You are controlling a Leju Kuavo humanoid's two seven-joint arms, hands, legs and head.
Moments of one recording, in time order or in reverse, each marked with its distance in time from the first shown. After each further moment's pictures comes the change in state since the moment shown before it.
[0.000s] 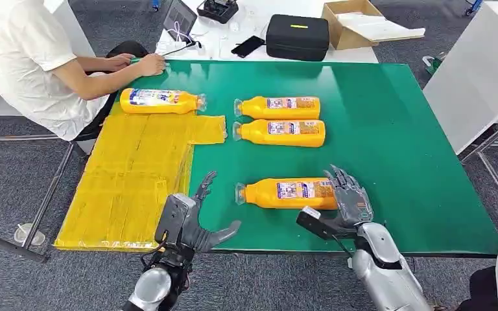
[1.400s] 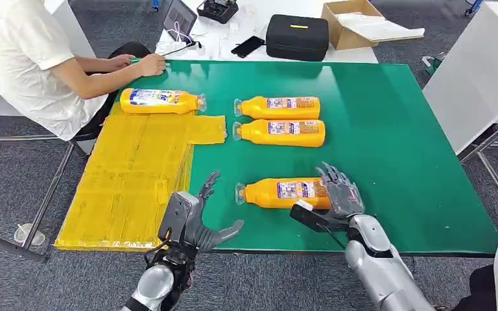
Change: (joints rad) left arm -0.022 -0.009 -0.004 0.032 0.018 -0.010 -0.002; right arm -0.096 0.016 0.066 0.123 -0.025 0.037 0.016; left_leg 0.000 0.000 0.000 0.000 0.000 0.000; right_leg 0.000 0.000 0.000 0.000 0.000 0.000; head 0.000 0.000
